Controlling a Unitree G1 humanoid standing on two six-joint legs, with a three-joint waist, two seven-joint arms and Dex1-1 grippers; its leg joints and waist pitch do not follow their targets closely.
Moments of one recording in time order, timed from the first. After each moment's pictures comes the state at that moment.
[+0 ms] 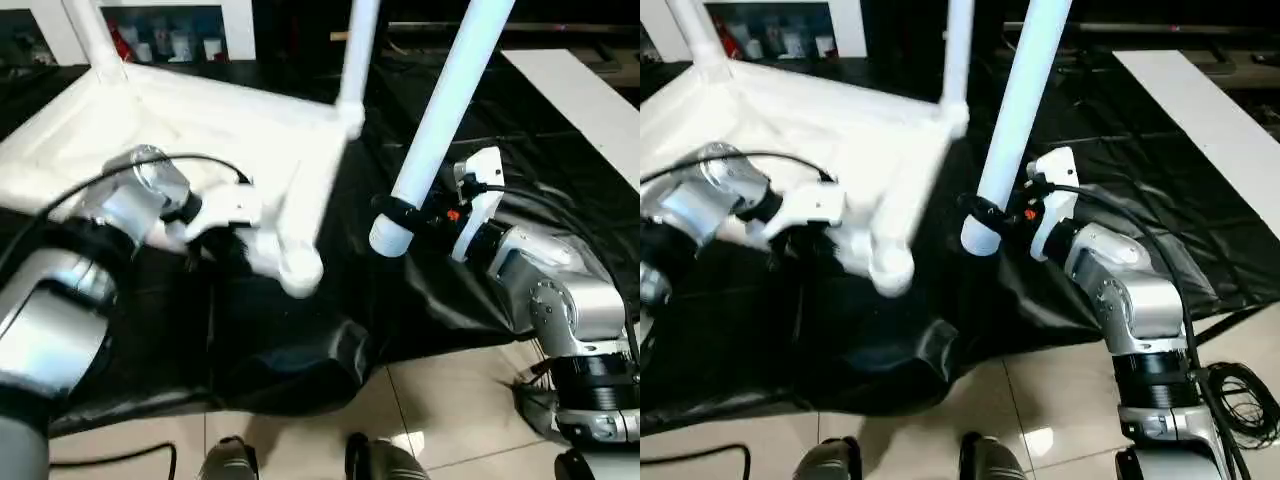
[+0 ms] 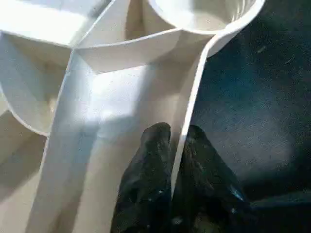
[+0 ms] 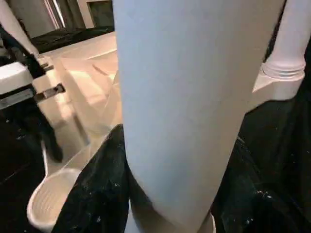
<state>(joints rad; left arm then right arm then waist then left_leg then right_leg) -1.03 0.59 -0.53 0.83 0.18 0.07 -1.48 -0.52 -0.33 -0.03 0.09 0.39 0.51 0.70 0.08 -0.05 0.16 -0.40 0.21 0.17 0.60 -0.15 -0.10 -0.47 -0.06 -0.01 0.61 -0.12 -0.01</state>
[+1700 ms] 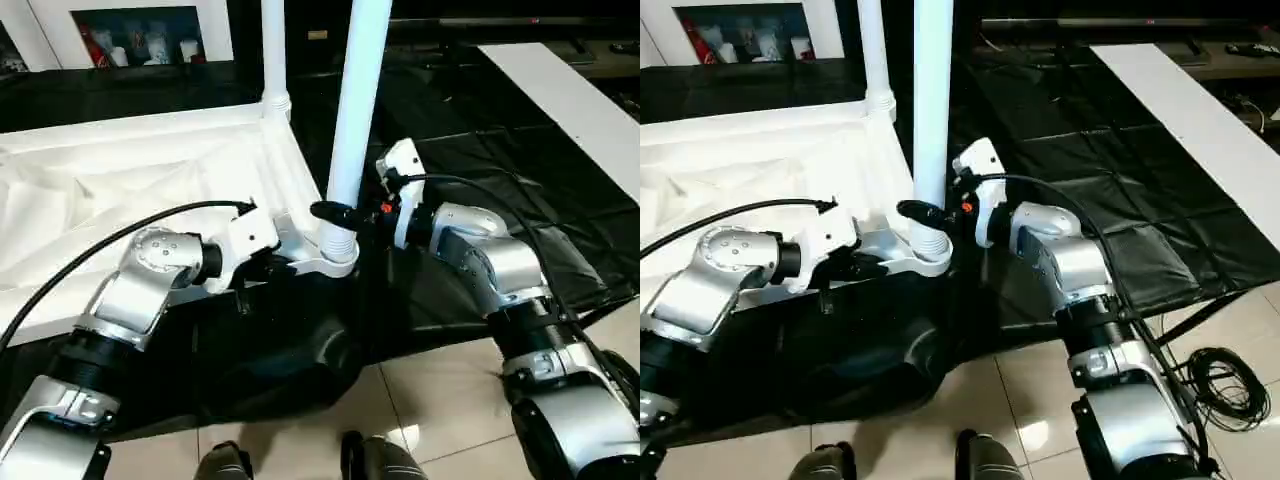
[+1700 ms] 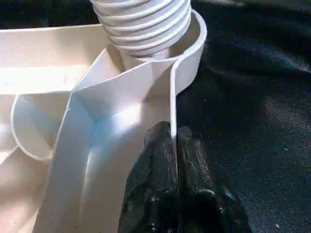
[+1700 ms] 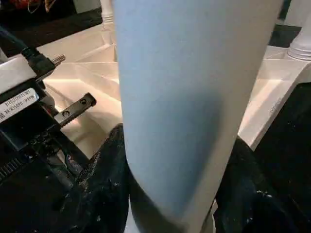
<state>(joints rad) -0.58 0.50 -0.24 0.29 0.03 0.28 -1.07 -0.77 -0.22 0.13 0.50 0.28 0.30 0.88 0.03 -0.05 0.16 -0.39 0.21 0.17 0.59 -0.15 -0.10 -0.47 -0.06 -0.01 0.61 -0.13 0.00</state>
